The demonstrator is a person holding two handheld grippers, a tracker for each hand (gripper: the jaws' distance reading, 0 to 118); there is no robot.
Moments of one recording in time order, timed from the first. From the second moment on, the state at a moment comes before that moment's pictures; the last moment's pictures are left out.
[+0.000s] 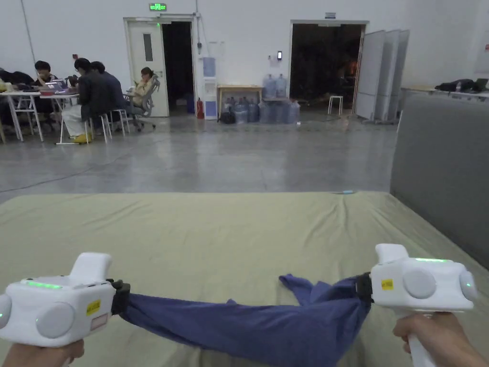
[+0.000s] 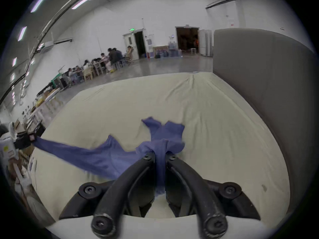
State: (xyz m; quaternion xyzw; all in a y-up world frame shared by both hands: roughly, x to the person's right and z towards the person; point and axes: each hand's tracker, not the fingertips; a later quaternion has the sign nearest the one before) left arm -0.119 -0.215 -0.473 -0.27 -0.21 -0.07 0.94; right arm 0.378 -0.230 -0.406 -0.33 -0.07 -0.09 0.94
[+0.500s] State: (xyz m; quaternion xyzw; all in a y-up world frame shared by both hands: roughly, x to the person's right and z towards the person) left arm -0.179 -0.360 -0.281 -0.37 -0.25 -0.15 0.88; right arm 0.336 -0.371 -0.226 -0.46 -0.05 -0.08 0.88
